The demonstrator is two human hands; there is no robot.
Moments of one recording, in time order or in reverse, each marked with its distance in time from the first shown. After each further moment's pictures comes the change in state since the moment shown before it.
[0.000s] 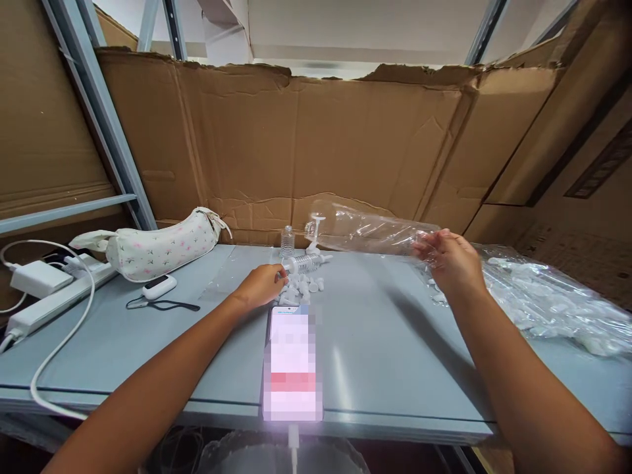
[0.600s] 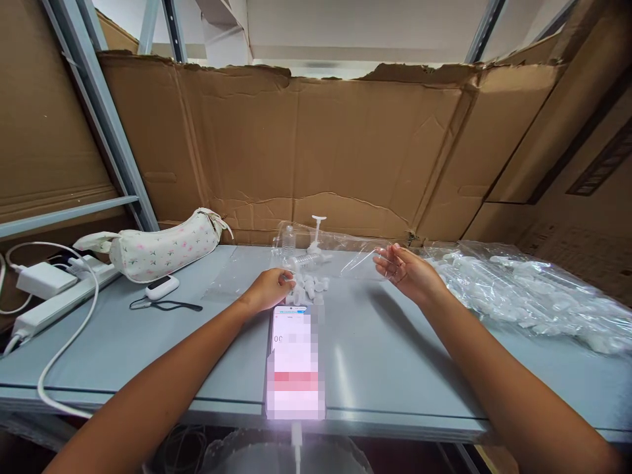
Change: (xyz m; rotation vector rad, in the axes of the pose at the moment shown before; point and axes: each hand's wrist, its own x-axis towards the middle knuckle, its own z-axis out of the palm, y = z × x) left_hand -0.003 0.002 0.014 -0.333 -0.051 -0.087; right_hand -0.026 0.033 0.013 -0.031 -0.274 0.411
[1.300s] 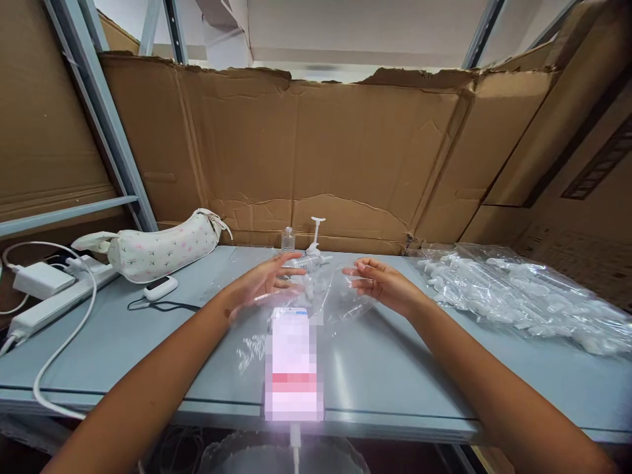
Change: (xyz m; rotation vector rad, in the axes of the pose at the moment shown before) left_hand -0.005 0.004 -0.029 -0.876 -0.408 0.055; right_hand -0.020 0.019 0.014 -0.227 -0.417 0.120
